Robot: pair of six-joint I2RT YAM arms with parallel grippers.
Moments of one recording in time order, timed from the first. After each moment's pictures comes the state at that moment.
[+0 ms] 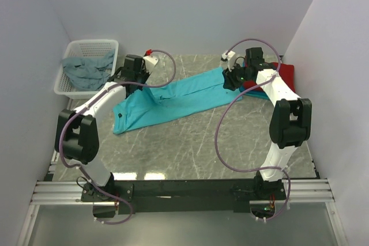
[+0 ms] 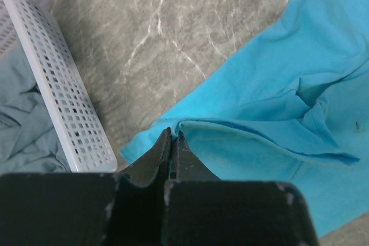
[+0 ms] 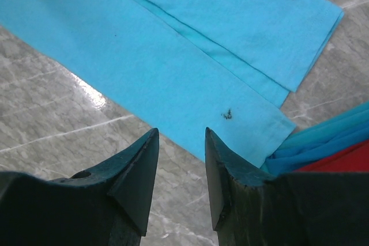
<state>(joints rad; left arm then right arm) -0.32 1.67 1.29 -0.28 -0.15 0.37 0.08 1.84 1.50 -0.59 -0.57 -0.64</state>
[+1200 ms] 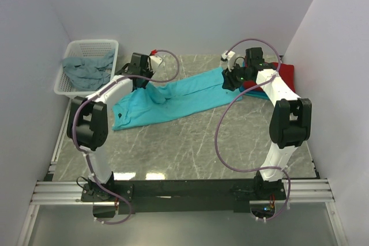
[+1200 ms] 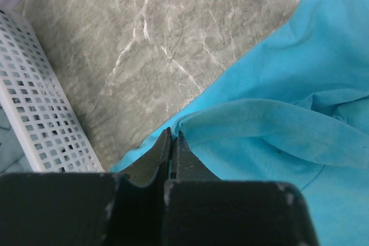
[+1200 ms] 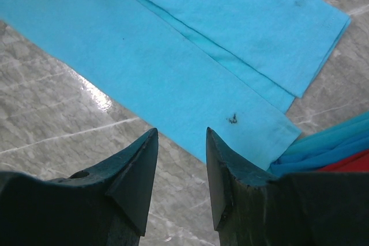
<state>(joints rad) -0.31 1.85 1.42 -0.32 -0.16 0.39 0.08 1.84 1.50 -0.59 -0.60 -0.64</state>
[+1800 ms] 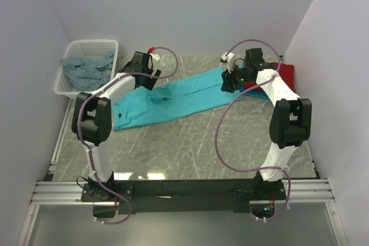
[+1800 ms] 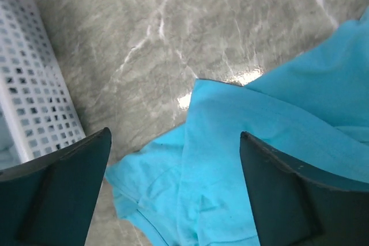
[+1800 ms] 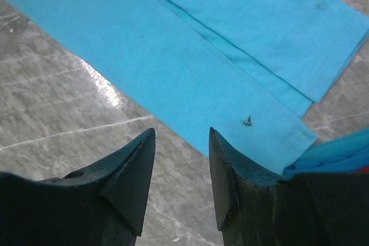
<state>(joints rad) -0.31 1.94 1.49 -0.33 -0.24 0.31 0.08 1.84 1.50 -0.63 -0.64 -0.66</state>
